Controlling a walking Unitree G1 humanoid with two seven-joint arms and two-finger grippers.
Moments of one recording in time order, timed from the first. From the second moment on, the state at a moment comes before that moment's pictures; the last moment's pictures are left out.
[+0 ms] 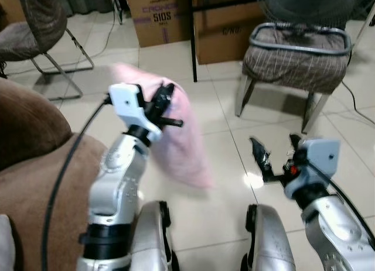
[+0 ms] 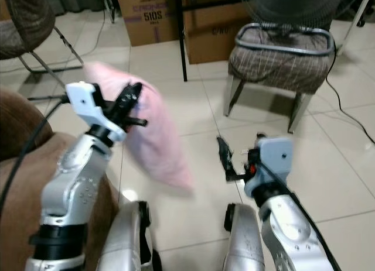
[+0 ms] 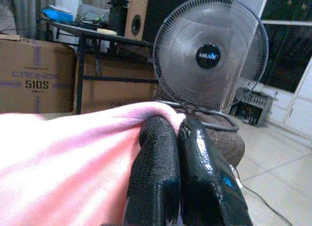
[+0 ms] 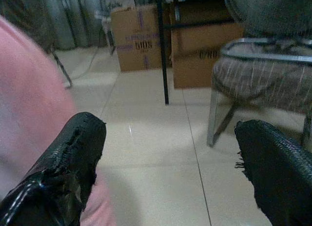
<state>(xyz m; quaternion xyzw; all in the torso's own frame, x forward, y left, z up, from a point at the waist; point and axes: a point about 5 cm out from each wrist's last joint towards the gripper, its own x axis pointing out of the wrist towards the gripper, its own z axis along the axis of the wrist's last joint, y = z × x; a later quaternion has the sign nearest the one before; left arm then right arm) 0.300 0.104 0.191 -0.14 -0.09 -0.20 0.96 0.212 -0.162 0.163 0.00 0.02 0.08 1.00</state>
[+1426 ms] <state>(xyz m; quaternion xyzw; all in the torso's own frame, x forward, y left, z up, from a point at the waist) 0.287 0.140 0.157 0.06 -0.03 -0.11 0.99 0.254 -0.155 0.143 0.00 0.03 0.14 0.99</state>
